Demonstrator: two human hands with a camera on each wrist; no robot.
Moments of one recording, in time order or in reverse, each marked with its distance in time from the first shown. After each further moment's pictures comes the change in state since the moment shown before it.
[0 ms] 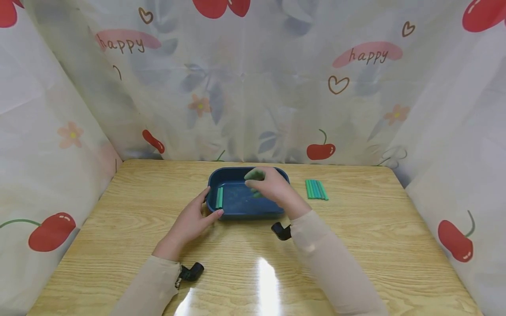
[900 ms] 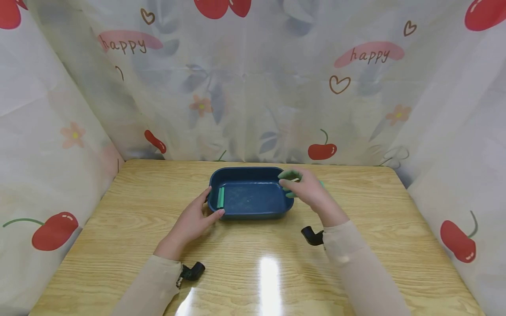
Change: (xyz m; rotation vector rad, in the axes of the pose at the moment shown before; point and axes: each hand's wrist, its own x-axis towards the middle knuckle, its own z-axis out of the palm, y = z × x) left_hand -0.002 0.002 -0.002 -0.001 0.001 0.011; right_hand -0.040 0.030 -0.057 -0.038 0.108 -0.029
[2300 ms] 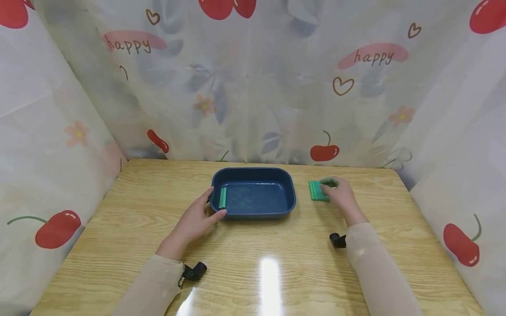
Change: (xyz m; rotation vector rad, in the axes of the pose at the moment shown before) left_hand 0.000 -0.001 0.001 -0.003 -0.012 -0.029; right_hand 0.014 0.115 -0.055 -0.092 0.248 0.129
